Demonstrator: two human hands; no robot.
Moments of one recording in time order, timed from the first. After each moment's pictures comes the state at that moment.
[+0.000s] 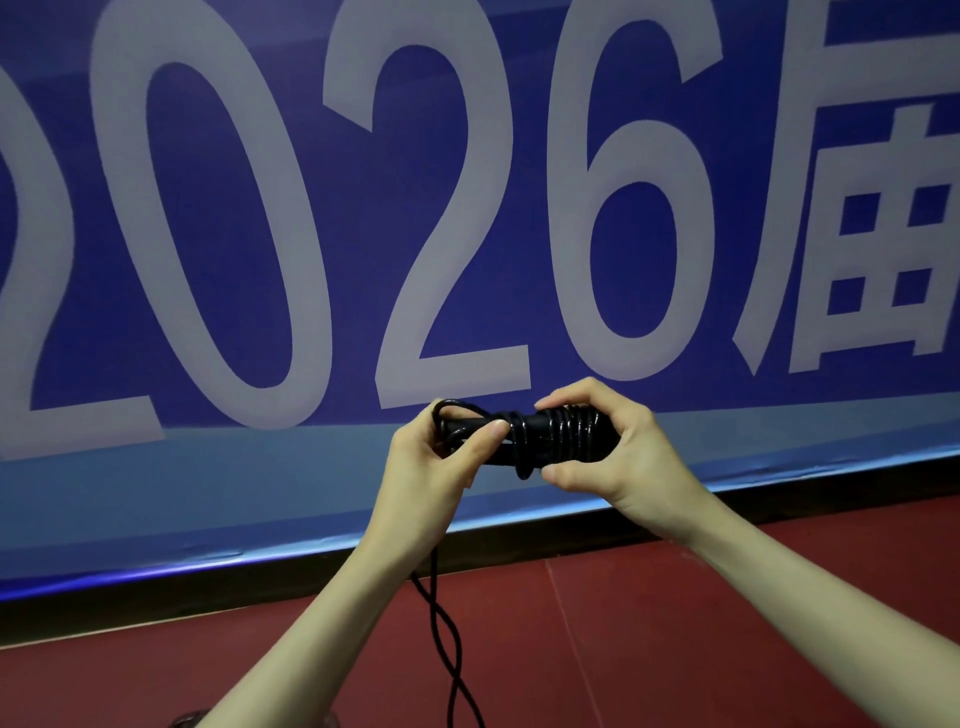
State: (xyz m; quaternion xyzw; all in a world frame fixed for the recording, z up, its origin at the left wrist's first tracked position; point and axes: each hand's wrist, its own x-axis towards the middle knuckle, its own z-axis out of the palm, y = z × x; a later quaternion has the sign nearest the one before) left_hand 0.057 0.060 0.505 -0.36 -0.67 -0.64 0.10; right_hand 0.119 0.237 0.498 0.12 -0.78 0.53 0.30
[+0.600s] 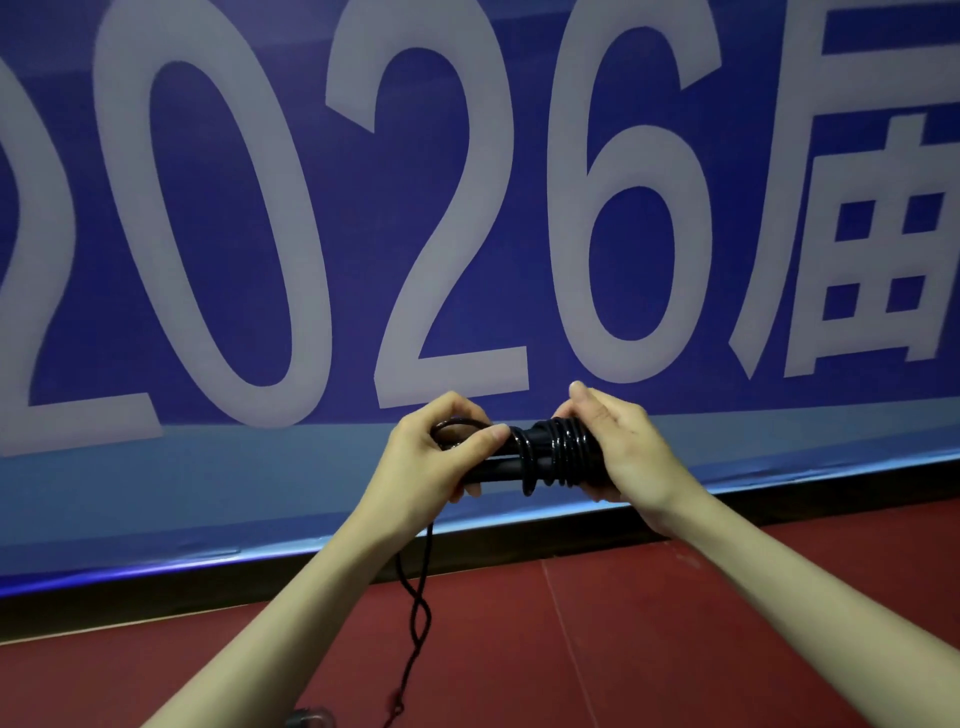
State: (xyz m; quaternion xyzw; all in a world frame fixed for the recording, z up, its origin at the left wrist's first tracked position) left_hand 0.047 0.053 0.514 -0.38 -0.72 -0.58 0.05; right_hand 0.113 0.238 0.500 0.04 -0.77 0.59 0.25
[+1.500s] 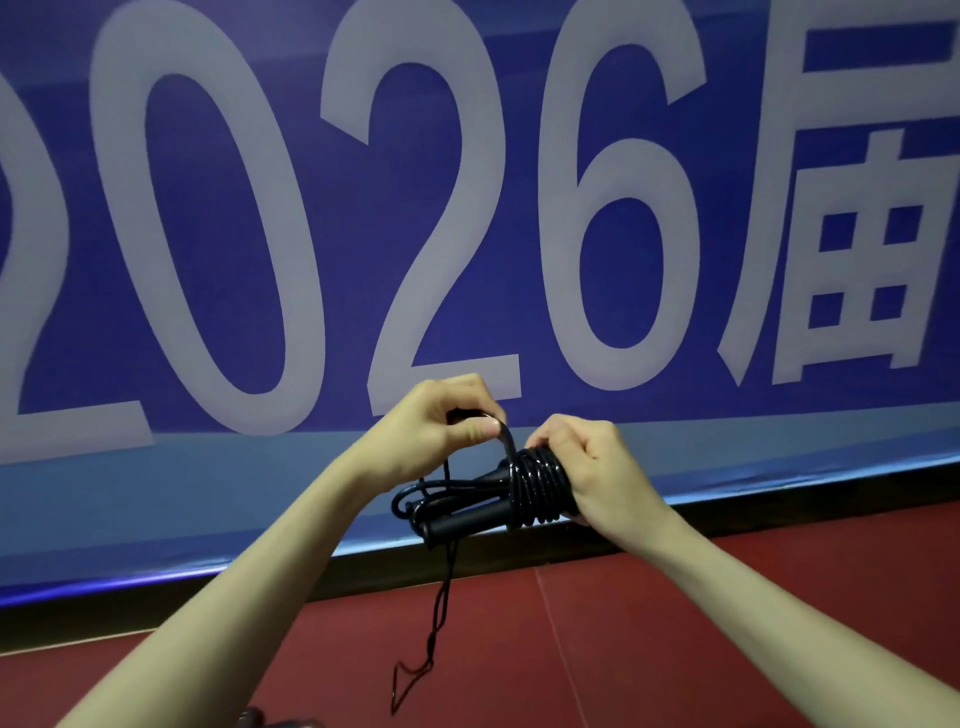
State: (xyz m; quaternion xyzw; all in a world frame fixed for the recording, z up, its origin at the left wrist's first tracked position) left_hand 0.009 0.061 0.545 -0.55 -0.73 -0.41 0.02; right_hand 0.119 0.218 0.497 0.08 -0.79 0.53 0.30
